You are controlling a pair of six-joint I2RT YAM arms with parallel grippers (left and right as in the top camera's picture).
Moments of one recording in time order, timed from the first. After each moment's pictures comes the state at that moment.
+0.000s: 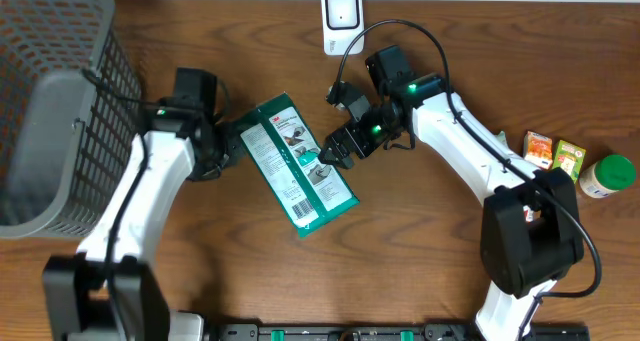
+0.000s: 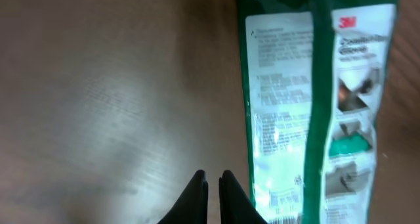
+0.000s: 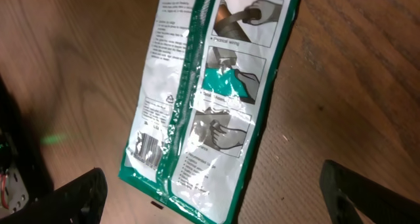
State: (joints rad) left arm -0.10 1.60 1.17 -0.90 0.08 -0.56; right arm 0.43 1.95 1.48 -0.82 -0.57 -0.23
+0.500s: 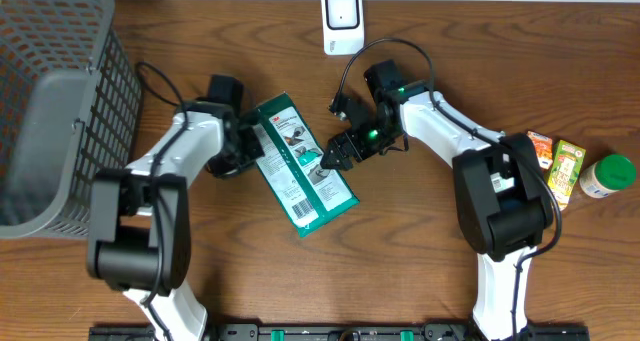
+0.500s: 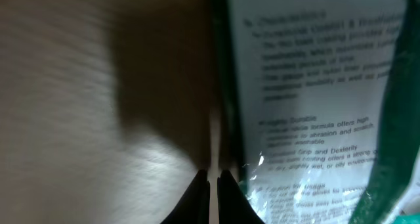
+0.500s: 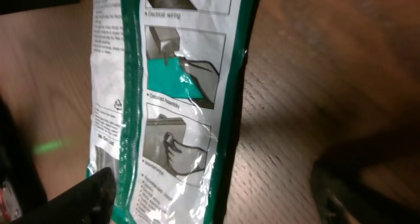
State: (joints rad) left arm -0.15 1.89 1.17 -0.74 0.13 -0.56; right arm 0.39 2.15 1.48 -0.74 -0.68 -0.18
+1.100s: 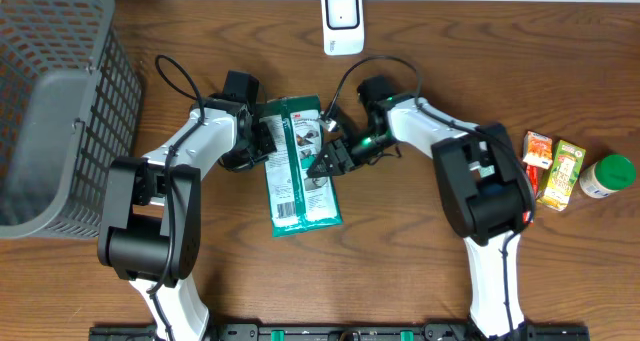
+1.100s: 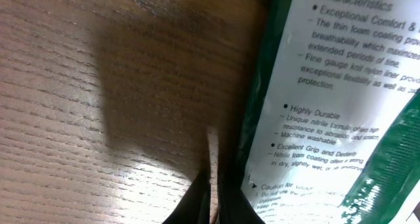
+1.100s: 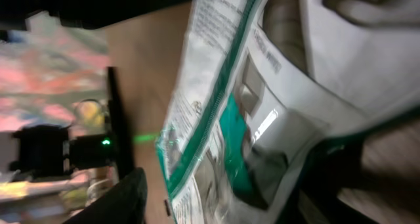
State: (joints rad) left arm -0.19 1.95 1.20 -0.68 0.13 -0.56; right arm 0.41 2.29 1.48 -0.69 -1.08 -0.16
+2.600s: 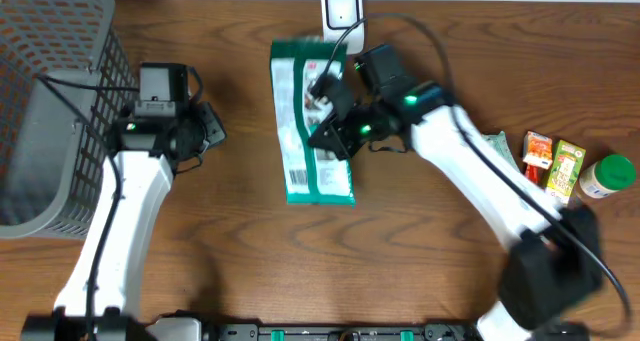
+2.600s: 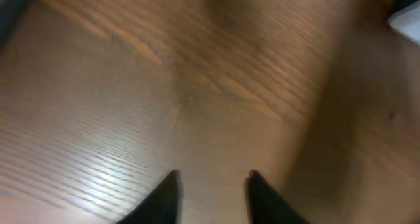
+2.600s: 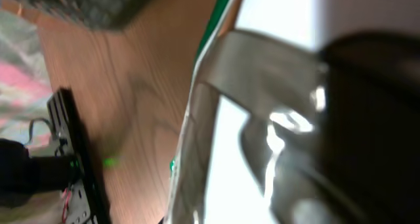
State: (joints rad) left arm -0.03 1.42 1.16 -0.79 0.05 -0.48; right arm 0.51 1.76 1.47 -0.73 -0.65 -0.10
